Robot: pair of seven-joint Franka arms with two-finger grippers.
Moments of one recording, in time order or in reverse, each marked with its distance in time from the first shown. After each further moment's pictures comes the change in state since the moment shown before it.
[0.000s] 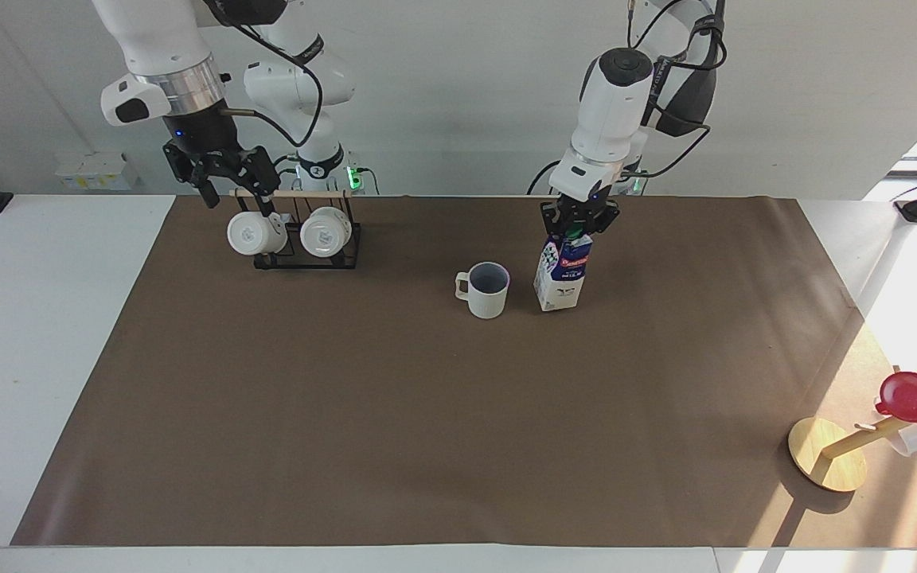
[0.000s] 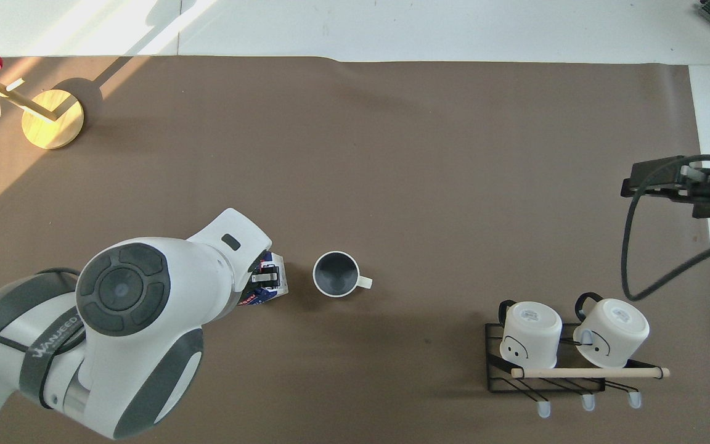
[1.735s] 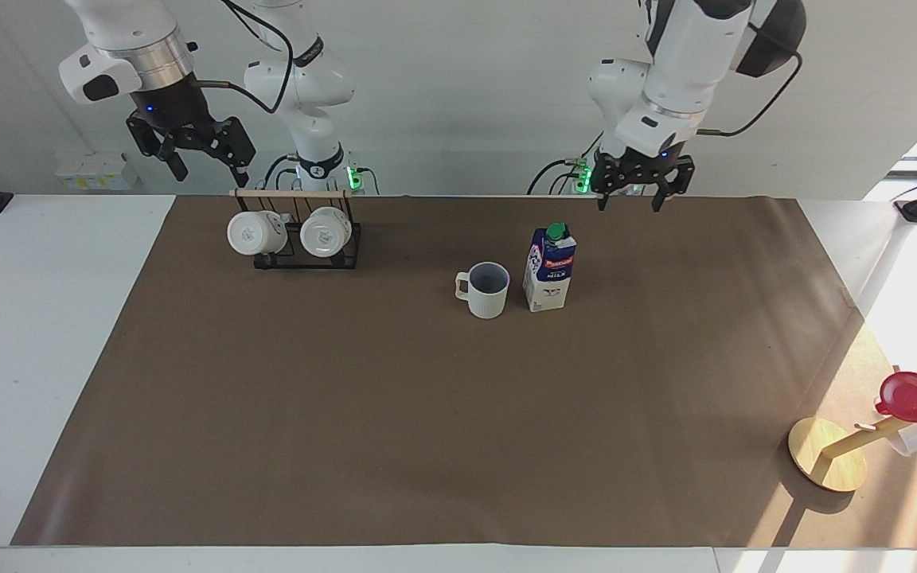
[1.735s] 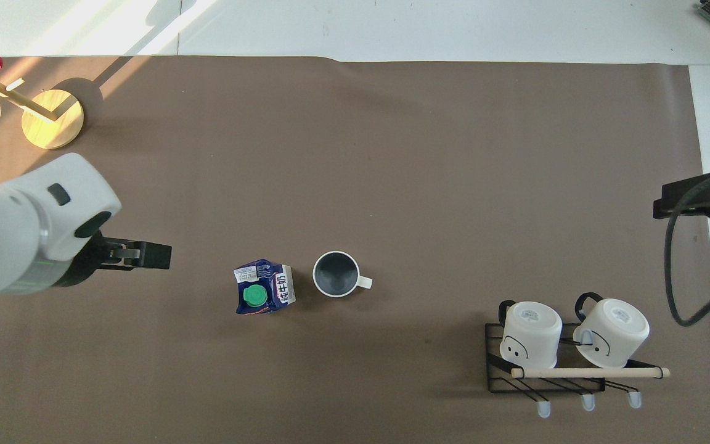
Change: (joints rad) left arm 0.244 -0.046 0.061 0.310 0.002 -0.407 0.430; right arm -0.024 0.017 0.001 0.022 -0.017 -0.094 -0.109
